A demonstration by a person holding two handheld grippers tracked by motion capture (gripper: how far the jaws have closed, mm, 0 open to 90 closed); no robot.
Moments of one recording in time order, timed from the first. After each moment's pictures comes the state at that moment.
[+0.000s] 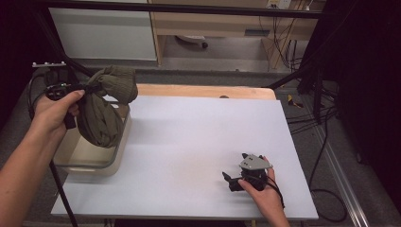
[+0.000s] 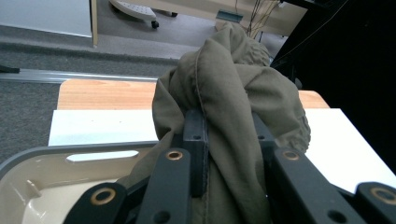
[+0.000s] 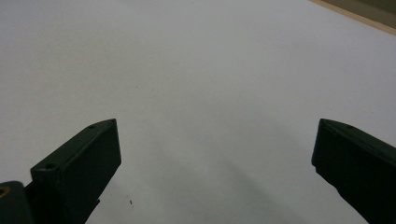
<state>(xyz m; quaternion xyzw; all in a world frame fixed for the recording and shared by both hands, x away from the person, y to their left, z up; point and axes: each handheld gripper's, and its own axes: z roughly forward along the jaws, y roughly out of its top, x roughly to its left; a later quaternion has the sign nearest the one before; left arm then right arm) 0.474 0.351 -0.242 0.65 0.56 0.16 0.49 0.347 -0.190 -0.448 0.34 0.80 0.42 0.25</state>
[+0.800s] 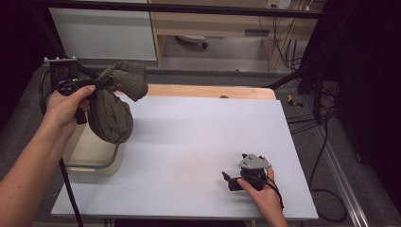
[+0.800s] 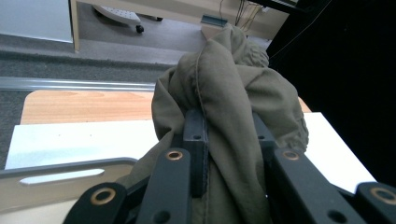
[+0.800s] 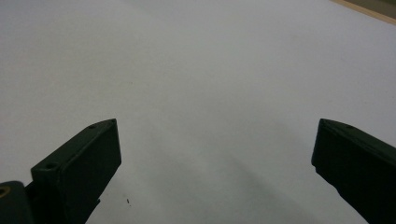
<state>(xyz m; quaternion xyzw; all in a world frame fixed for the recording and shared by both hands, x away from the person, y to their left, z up) 0.483 0.321 -0.234 0.65 0.55 0.15 0.51 0.348 -0.189 -0.451 0.35 0.80 0.41 0.25</state>
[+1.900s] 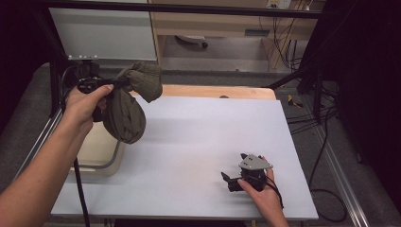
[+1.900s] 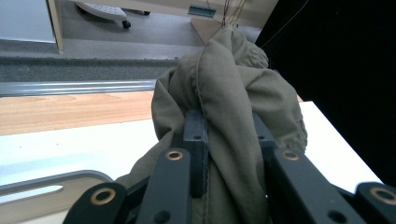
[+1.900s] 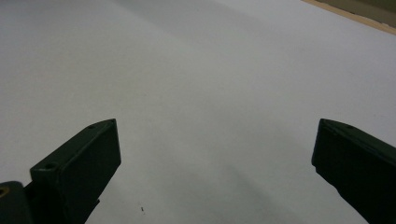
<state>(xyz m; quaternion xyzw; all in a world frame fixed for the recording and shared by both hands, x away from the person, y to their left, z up) 0.492 0.278 -0.235 0.68 0.52 0.15 0.50 0.345 -0.187 -0.447 0.34 0.80 0.43 0.24</state>
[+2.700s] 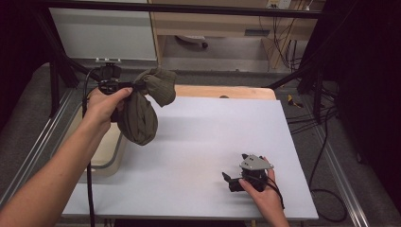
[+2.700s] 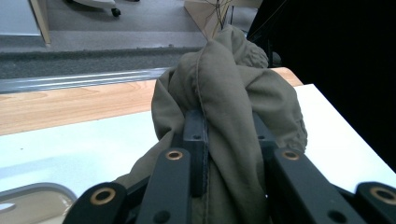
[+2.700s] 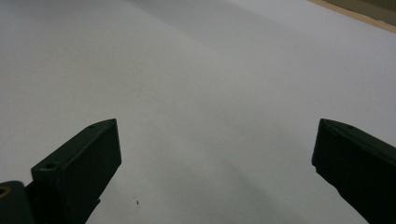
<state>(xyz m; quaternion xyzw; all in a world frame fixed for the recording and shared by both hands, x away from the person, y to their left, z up) 0.509 0.235 -0.252 0.70 0.51 0.14 0.47 0.345 -0.191 -0.447 0.35 0.80 0.43 0.25</state>
